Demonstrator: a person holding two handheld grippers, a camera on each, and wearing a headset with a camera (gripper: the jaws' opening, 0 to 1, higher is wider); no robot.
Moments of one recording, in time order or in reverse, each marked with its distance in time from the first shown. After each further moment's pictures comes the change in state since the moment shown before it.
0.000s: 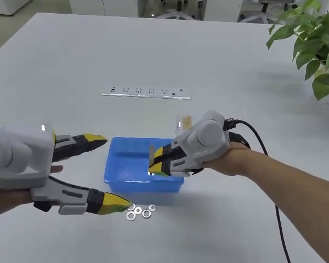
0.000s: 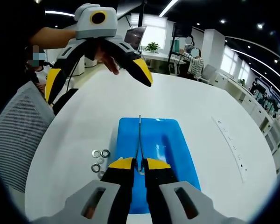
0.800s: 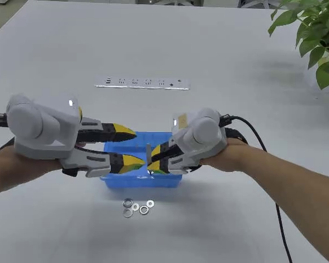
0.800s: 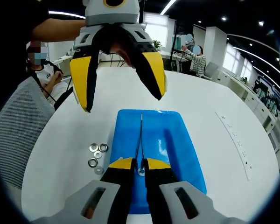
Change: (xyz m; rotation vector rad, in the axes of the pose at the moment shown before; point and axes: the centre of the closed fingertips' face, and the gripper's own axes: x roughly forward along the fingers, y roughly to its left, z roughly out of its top) left arm 0.046 0.015 0.020 0.110 0.016 -0.084; right arm 0.007 -0.001 -0.014 0.003 0.014 0.029
